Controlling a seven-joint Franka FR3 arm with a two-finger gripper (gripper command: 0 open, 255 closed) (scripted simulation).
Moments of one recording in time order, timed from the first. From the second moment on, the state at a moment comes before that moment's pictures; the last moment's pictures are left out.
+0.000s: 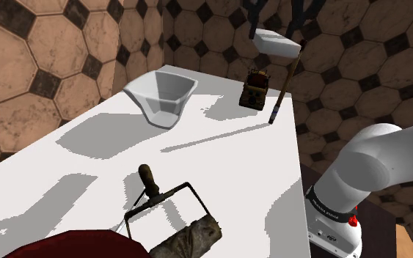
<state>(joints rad) -0.19 -0.69 0.41 -1.89 0.28 1.26 1.21</state>
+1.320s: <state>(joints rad) -0.14 -0.83 0.72 -1.74 0.58 1.14 1.66</state>
